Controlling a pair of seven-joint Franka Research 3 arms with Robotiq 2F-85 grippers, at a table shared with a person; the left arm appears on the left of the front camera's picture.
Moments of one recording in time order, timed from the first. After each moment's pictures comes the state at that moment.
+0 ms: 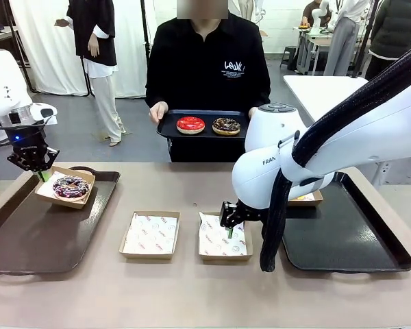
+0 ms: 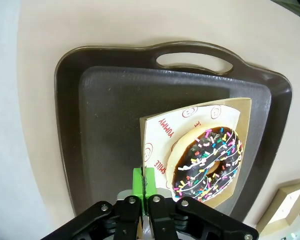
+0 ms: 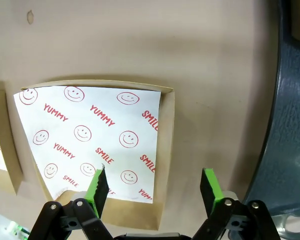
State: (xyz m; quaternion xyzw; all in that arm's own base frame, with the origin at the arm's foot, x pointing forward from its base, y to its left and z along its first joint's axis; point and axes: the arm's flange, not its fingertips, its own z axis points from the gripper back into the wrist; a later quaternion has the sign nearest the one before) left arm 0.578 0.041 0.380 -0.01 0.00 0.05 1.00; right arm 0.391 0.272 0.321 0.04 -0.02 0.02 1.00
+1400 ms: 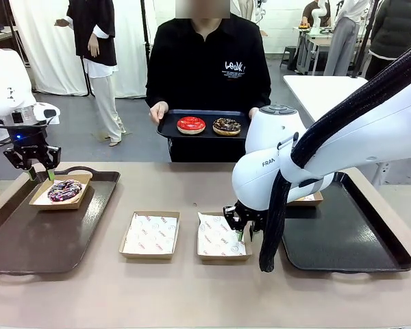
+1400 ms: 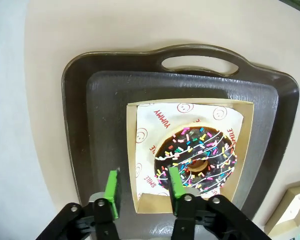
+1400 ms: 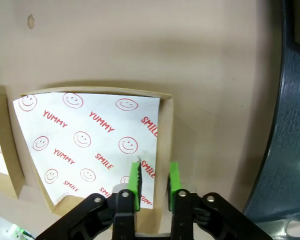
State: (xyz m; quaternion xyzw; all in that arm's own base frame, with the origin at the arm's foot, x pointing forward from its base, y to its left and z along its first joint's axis) left arm 0.581 0.037 0.382 0.01 0.00 0.04 1.00; right arm 0.394 0.272 0.318 0.04 -0.02 0.02 1.00
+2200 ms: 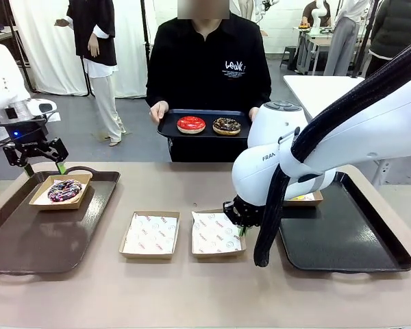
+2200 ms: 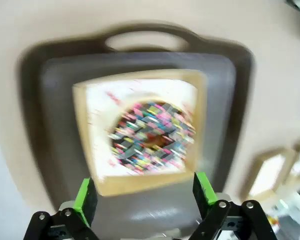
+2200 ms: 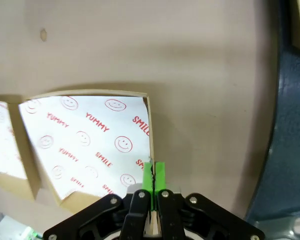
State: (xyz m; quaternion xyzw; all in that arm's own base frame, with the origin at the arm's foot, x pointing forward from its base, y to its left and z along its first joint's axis) left arm 0.567 0.035 0.399 -0.11 0.02 0.00 0.99; right arm 0.396 0.272 0.334 0.07 -0.03 0.00 1.00
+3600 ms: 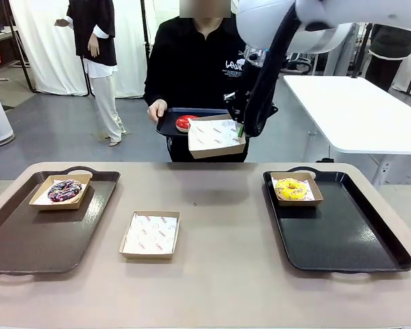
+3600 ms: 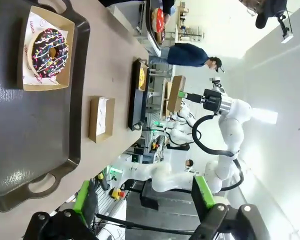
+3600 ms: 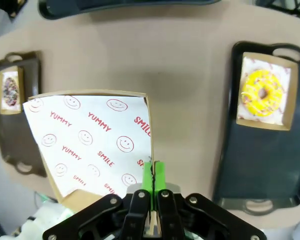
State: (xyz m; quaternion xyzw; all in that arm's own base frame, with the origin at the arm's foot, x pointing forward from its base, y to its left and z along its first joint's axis) left arm 0.398 0.260 0.437 -0.61 -0.04 0.09 0.79; right arm 0.501 0.275 0.550 0.08 -0.06 0.01 0.99
